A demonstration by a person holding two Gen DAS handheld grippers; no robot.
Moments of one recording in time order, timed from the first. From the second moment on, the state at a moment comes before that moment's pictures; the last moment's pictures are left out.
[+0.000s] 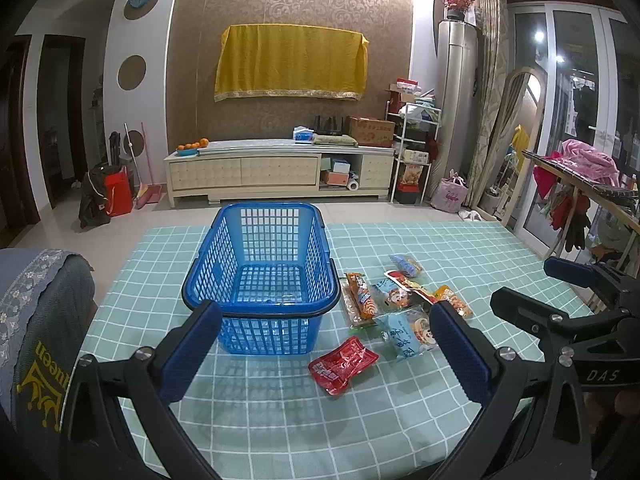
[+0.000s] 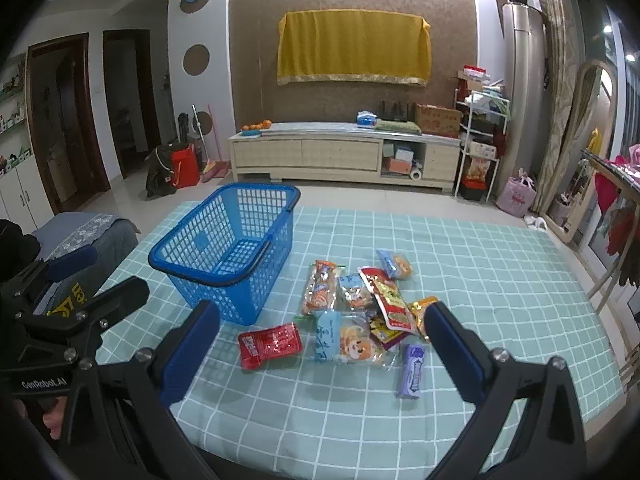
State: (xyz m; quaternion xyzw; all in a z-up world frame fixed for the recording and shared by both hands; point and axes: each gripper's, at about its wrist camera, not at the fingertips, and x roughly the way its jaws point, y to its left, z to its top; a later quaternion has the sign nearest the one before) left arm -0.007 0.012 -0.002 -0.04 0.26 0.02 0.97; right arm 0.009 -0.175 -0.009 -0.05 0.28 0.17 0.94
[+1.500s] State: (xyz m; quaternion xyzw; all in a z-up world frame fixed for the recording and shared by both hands) left arm 0.176 -0.100 -0.094 -0.02 0.50 0.04 0.87; right arm 0.237 -0.233 -0.139 -0.09 0.54 0.31 0.78
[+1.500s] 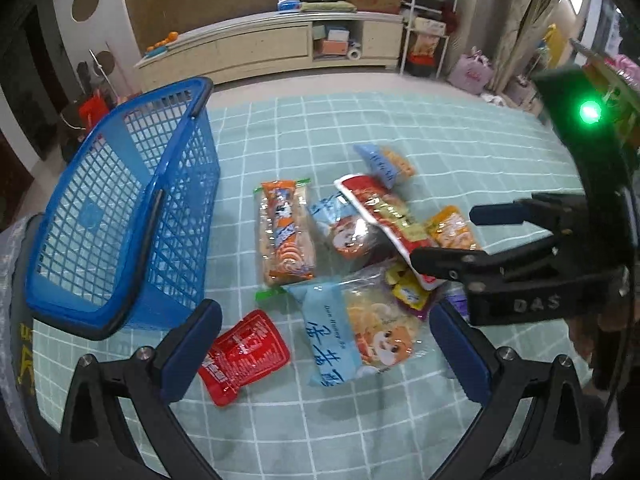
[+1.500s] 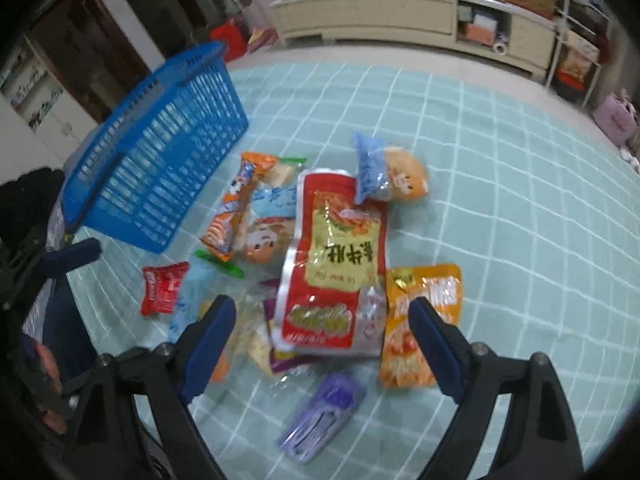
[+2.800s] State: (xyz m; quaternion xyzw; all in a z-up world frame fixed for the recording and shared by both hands) left arm 0.207 -0.103 -0.168 -0.10 0.59 0.03 0.80; right arm 0.201 -0.288 -0.151 -0.07 0.53 0.23 0.81
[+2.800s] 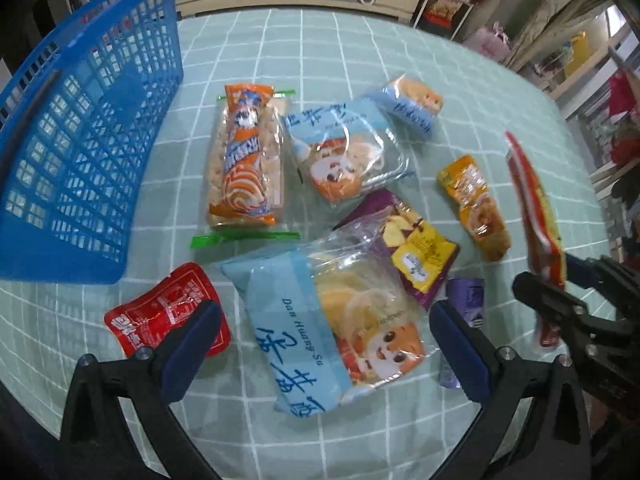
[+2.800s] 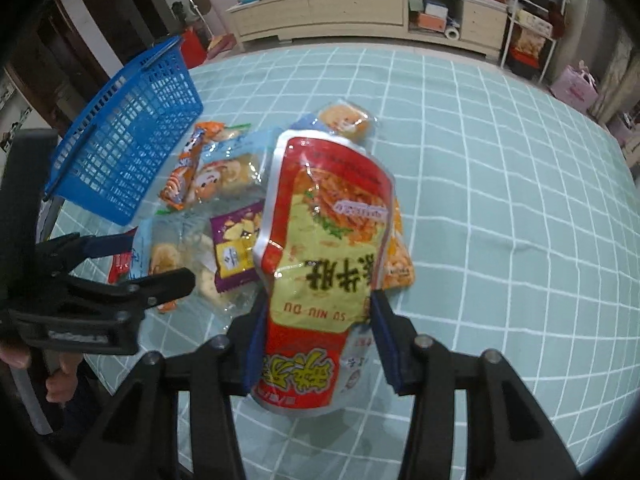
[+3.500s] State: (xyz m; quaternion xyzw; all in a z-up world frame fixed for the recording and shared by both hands) left arm 0.148 -0.088 -0.109 -0.11 0.53 -0.03 0.84; right arm 0.165 -0.261 -0.113 -0.09 0.52 0.20 0.83
